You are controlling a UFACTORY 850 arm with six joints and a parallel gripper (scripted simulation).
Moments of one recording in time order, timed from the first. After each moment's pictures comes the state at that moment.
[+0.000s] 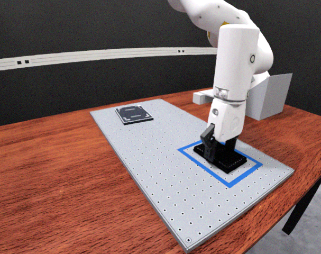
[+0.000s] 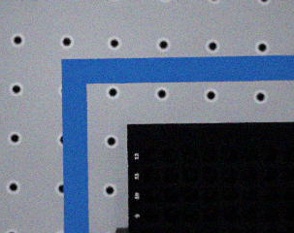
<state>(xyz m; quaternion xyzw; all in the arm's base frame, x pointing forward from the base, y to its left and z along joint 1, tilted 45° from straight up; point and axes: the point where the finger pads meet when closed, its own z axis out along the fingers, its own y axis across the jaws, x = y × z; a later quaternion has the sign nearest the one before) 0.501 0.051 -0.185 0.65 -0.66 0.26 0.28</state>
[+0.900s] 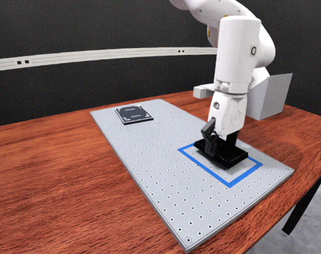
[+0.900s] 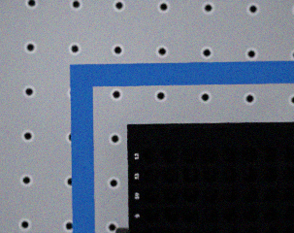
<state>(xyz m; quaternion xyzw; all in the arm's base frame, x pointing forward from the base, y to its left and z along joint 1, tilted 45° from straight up) 0.502 0.062 -0.174 0.65 -0.66 0.26 0.28</state>
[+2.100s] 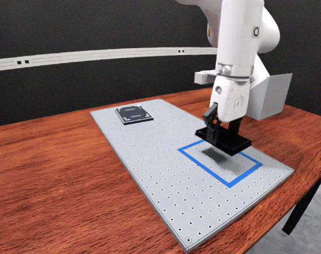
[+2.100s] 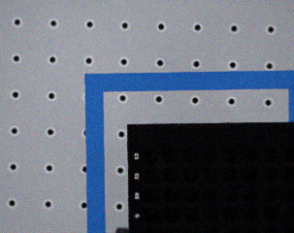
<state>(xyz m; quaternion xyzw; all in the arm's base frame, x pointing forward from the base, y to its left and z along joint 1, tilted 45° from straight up) 0.504 0.089 -0.147 0.65 -0.66 0.26 0.28</state>
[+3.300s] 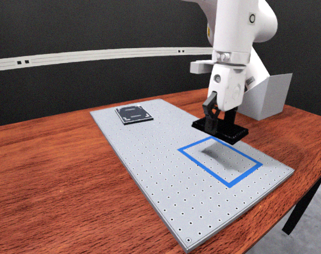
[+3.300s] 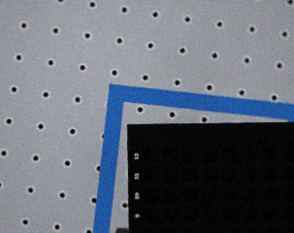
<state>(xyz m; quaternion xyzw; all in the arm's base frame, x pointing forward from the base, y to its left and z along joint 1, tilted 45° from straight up) 0.507 0.096 -0.121 0.69 -0.61 0.24 0.30</state>
